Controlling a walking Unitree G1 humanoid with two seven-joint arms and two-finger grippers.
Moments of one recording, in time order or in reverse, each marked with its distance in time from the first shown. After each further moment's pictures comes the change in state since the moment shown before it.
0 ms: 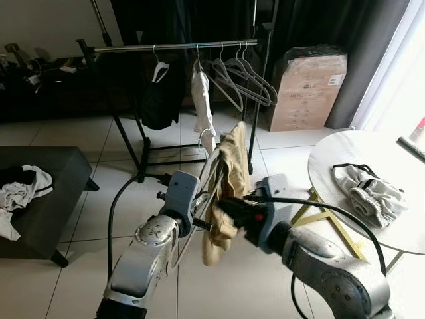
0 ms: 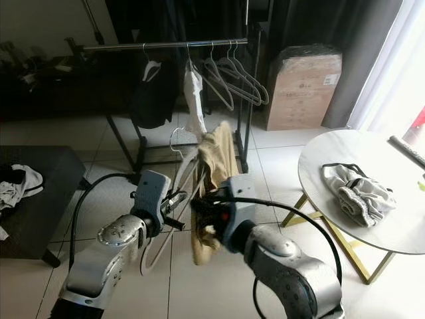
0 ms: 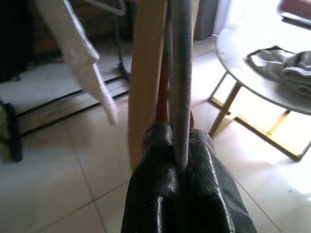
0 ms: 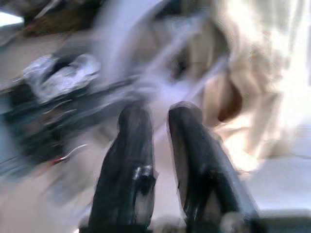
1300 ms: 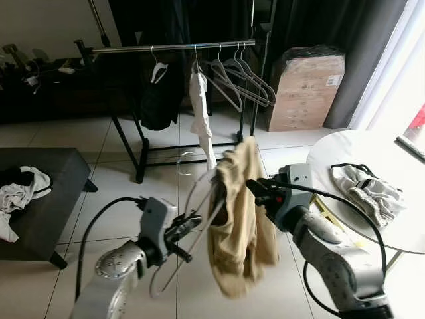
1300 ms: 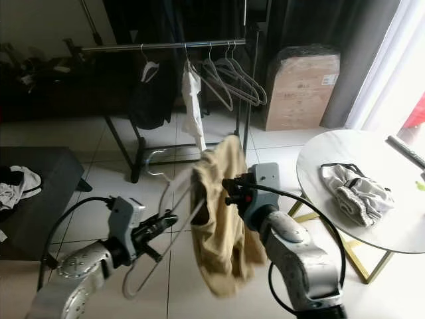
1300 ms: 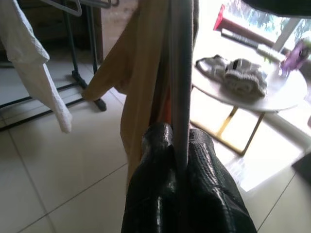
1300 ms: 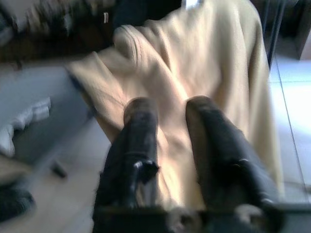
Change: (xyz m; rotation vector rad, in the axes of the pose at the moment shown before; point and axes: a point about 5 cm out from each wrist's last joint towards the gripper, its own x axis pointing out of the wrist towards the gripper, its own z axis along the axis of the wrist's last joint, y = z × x) left arm -0.036 0.008 -0.032 -0.099 -0.075 -0.180; right arm 0.012 -0.027 0.018 -0.090 -0.205 -0.153
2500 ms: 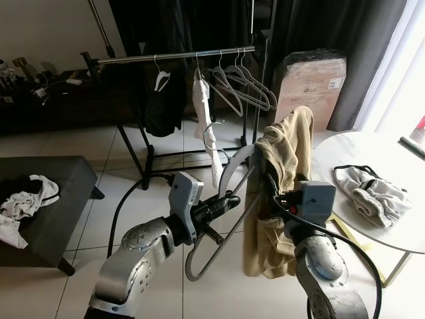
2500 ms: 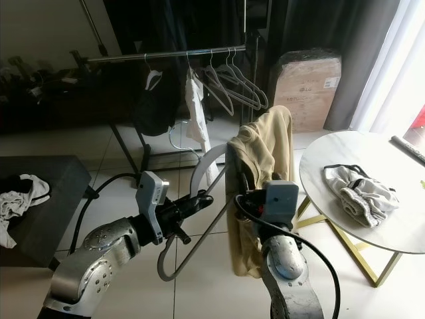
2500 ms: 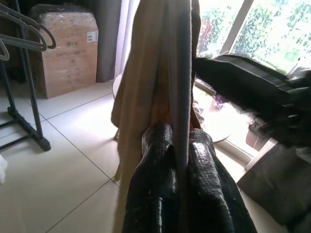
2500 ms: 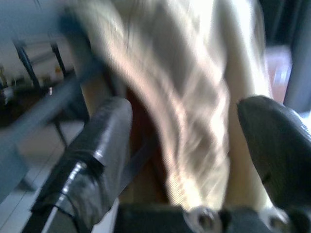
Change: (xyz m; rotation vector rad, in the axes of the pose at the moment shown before) left arm 0.032 -0.026 0.040 -0.080 -0.093 -0.255; right arm -0.036 -0.013 -0.014 -0.205 -0.319 -0.322
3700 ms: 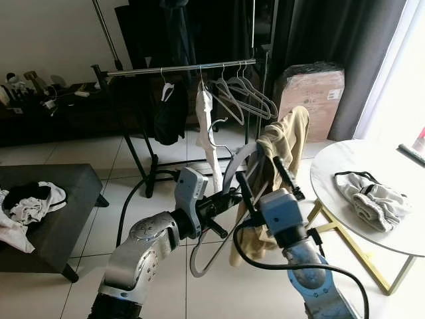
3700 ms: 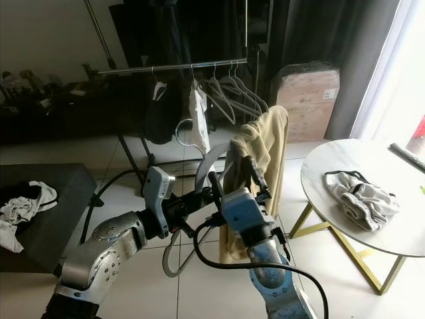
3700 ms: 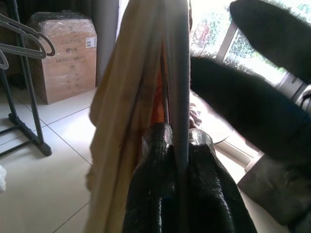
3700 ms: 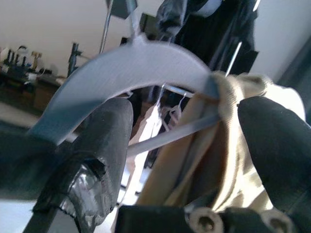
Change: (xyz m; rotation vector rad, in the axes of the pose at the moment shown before) left arm 0.011 0.004 -0.001 -0.018 0.011 -0.008; right arm 0.006 0.039 -0.005 -0.384 -0.181 0.230
